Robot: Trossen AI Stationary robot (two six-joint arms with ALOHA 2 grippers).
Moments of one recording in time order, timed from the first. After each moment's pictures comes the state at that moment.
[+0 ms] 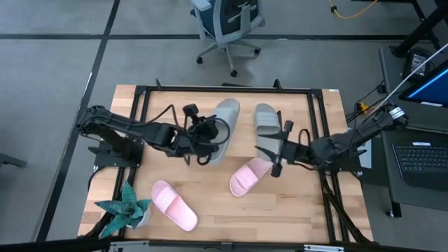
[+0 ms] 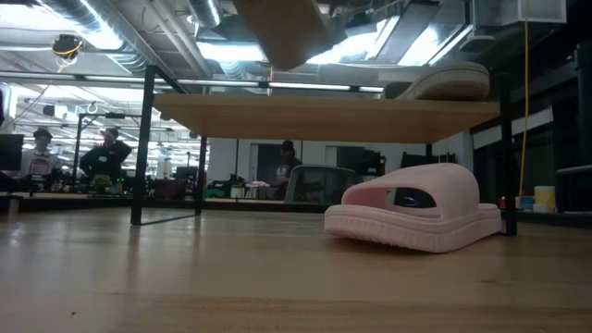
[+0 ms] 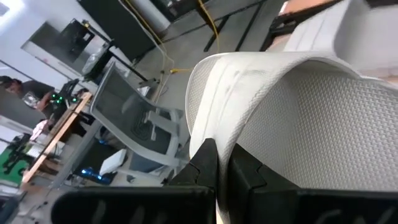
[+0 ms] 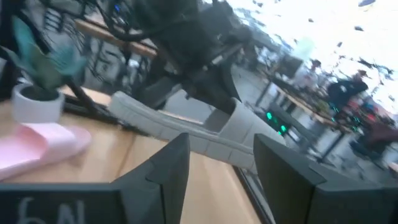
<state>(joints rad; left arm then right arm) -0.22 1.52 1.42 -0.62 -1.07 0.04 0.45 1.08 0.80 0.29 0.74 -0.43</state>
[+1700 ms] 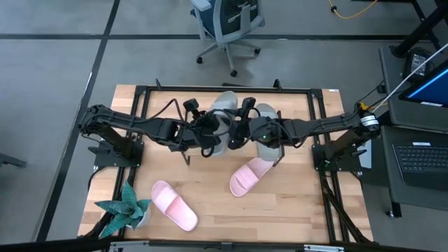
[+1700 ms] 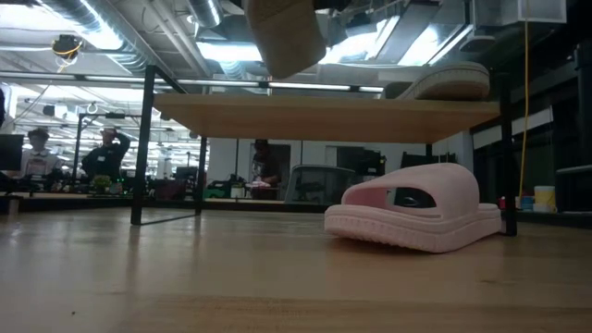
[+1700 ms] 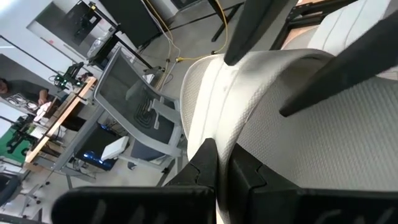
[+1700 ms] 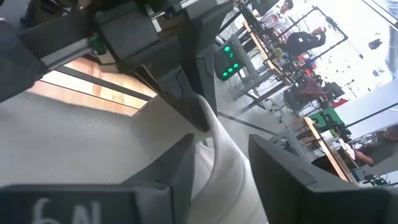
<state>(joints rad) -0.16 1.53 1.42 -0.62 -1.06 0.00 0.12 1.58 1.36 -0.09 0.72 -0.58</state>
